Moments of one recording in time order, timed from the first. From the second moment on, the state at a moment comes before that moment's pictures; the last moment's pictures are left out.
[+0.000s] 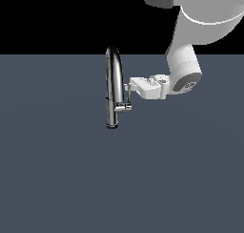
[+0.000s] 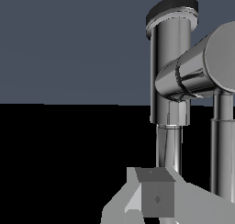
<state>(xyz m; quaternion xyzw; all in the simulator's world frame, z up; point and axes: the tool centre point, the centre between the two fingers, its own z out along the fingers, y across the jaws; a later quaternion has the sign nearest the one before) 0.092 -0.018 0.162 -0.55 0.44 0.55 0.45</state>
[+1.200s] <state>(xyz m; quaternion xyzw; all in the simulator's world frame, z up) 0.045 -0.032 0.165 -0.55 0.45 0.54 0.45</state>
